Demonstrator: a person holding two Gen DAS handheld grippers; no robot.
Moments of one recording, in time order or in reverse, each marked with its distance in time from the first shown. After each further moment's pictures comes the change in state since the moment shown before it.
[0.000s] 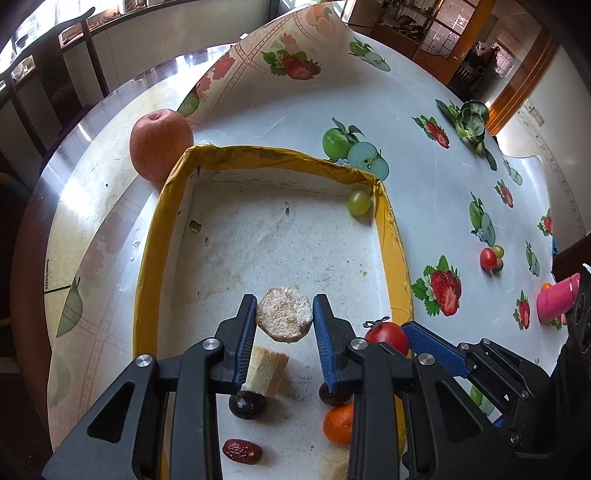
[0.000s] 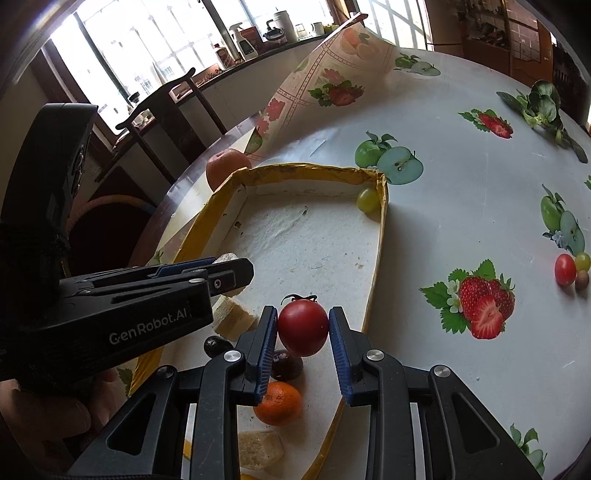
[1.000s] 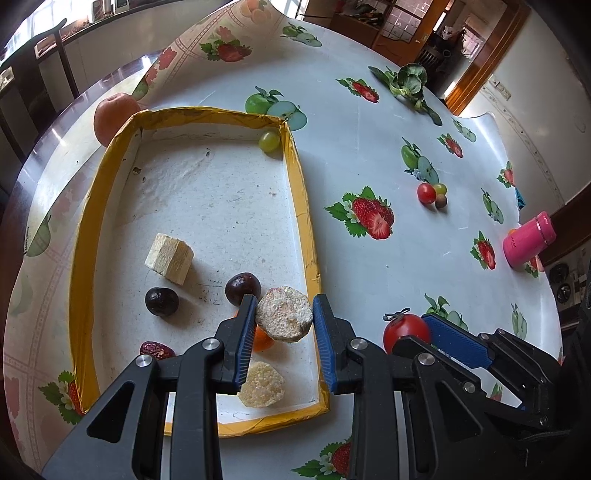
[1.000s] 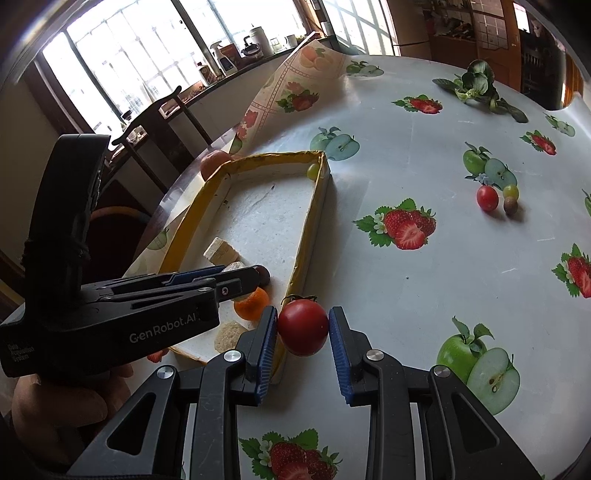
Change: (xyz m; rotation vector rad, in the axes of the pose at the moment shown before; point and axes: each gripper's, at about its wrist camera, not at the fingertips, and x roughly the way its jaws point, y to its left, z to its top) left arm -0.035 -0.063 -0.074 0.082 0.014 -0.086; right arm -0.093 -0.030 -0.074 0.075 -0.049 -0.025
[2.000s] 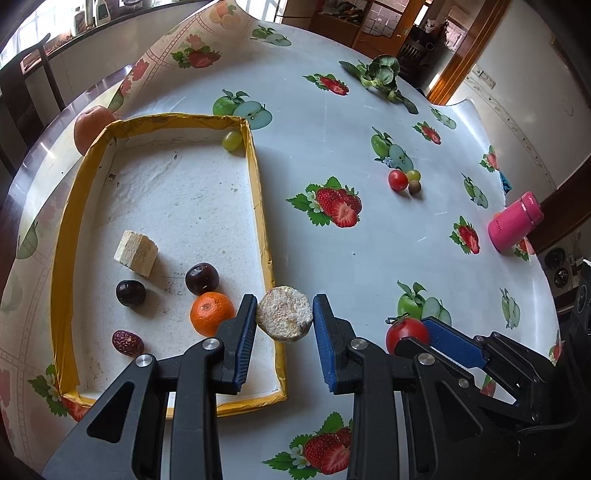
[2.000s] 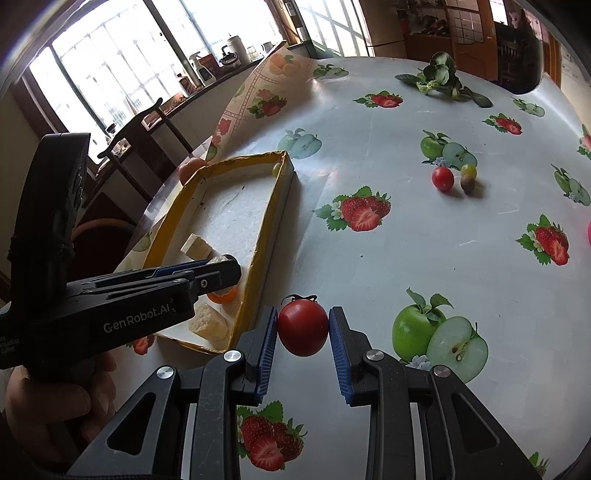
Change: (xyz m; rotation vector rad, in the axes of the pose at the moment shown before) left arm -0.006 -0.033 -0.012 0.054 -0.009 -0.023; right arm -0.025 -0.029 -0.024 0.055 -0.022 -0.047
